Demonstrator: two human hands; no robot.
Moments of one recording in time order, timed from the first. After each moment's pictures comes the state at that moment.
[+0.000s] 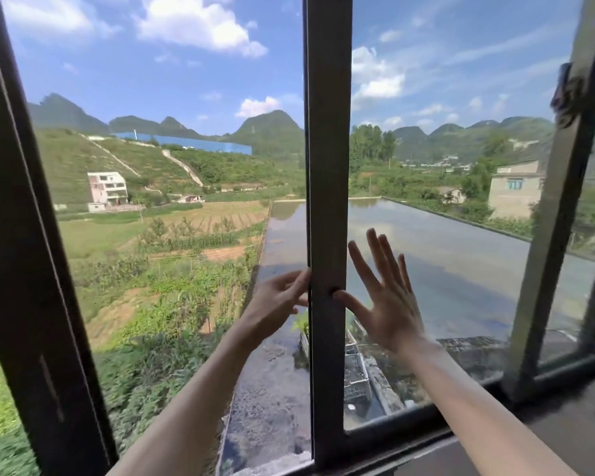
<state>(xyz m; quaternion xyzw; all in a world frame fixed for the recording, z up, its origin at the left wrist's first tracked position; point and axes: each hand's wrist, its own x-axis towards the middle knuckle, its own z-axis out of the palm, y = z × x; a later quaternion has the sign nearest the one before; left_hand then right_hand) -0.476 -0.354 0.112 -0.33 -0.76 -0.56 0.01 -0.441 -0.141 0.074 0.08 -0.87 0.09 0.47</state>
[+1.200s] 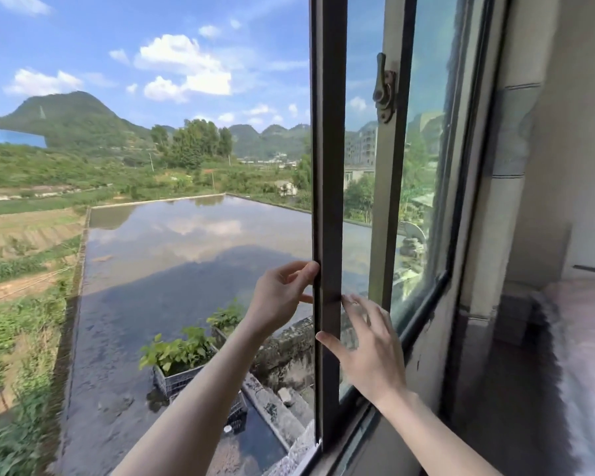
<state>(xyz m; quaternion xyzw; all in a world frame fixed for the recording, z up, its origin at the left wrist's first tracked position) -0.546 -0.072 0.096 -0.51 -0.59 -0.62 -0.12 -0.401 0.019 0.005 -0.25 -0.83 0.08 0.49</state>
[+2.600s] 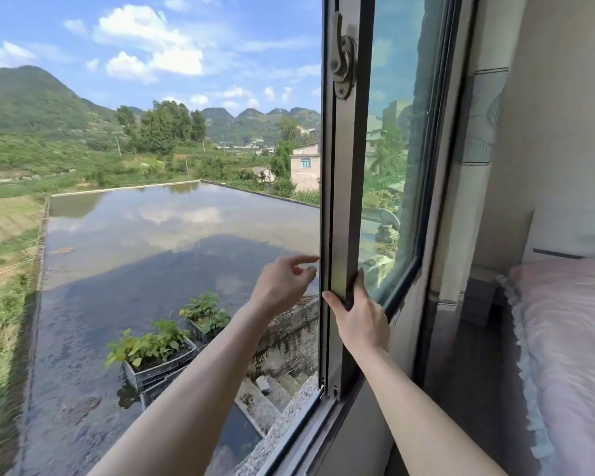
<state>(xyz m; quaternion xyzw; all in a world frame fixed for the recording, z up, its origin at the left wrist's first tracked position) -0.540 0.030 0.086 -0.54 -0.71 -0.45 -0.07 -0.411 0.119 0.006 -0.49 -0.76 0.17 0.39</state>
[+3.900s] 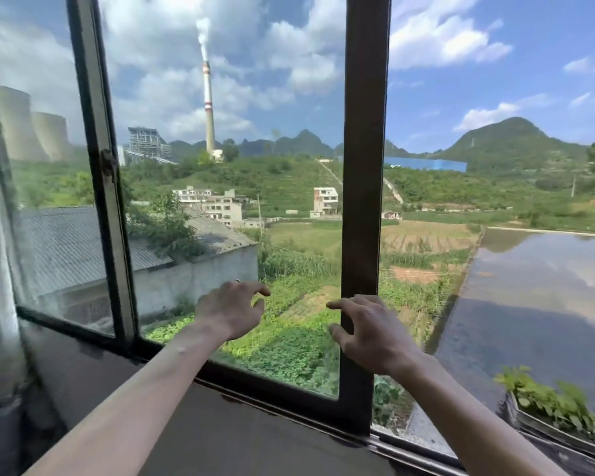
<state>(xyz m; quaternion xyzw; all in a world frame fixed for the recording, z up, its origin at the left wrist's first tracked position) -0.244 -0.726 0.137 0.12 -0.97 -0.06 0.22 -0.314 -0.483 0.110 0.36 -0.89 0.20 0.19</state>
